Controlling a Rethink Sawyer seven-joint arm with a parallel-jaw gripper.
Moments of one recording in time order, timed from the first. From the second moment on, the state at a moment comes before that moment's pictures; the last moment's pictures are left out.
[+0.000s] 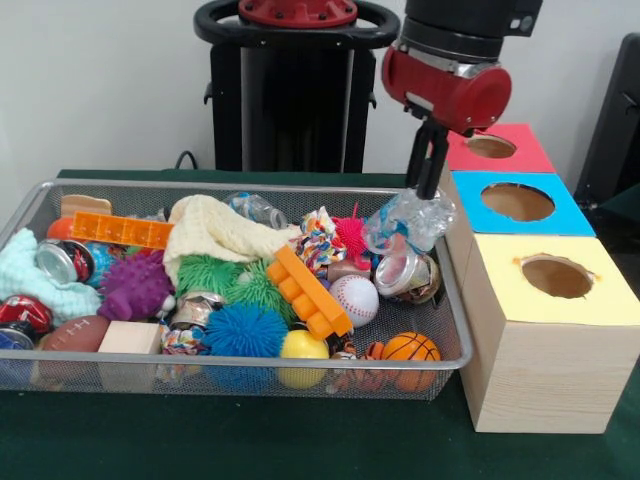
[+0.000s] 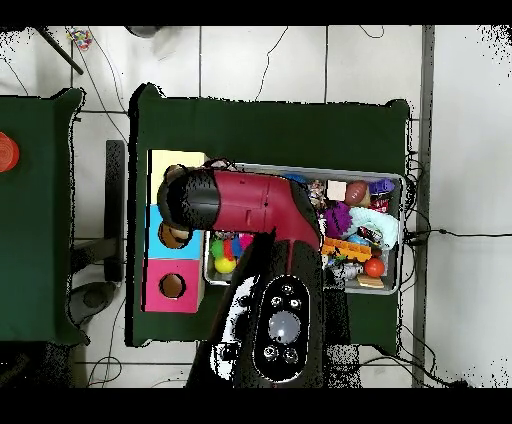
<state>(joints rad) 0.03 -0.67 -0.20 1.44 0.02 0.69 2.70</state>
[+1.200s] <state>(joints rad) 0.09 -0.67 -0.15 1.42 0.01 0.68 2.70</state>
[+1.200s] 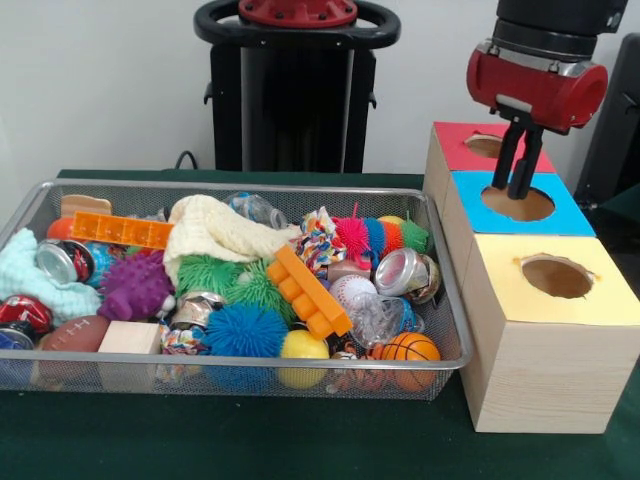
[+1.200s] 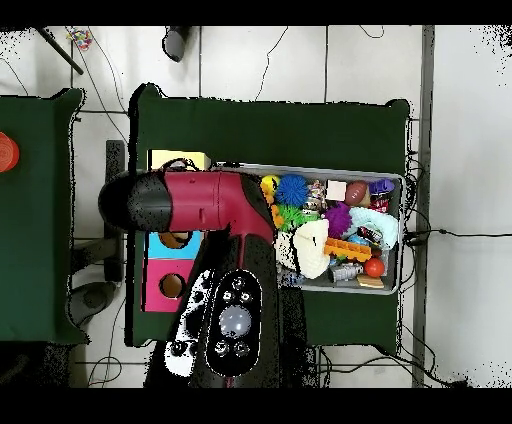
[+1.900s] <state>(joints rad) 0.00 -0.71 -0.07 1.52 0.01 0.63 2.70</state>
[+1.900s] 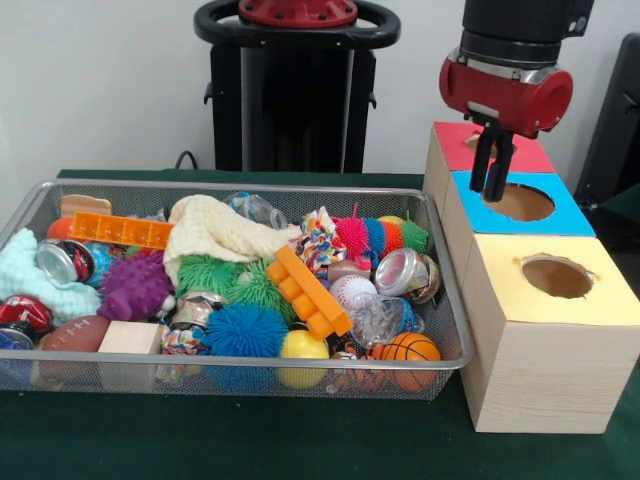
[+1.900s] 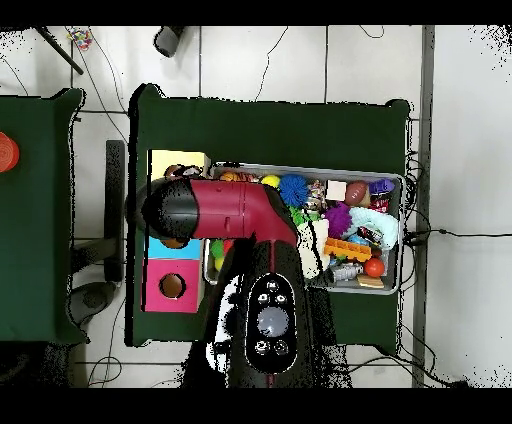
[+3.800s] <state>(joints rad) -0.11 -0.68 0.01 1.53 -0.14 0.59 2.70</state>
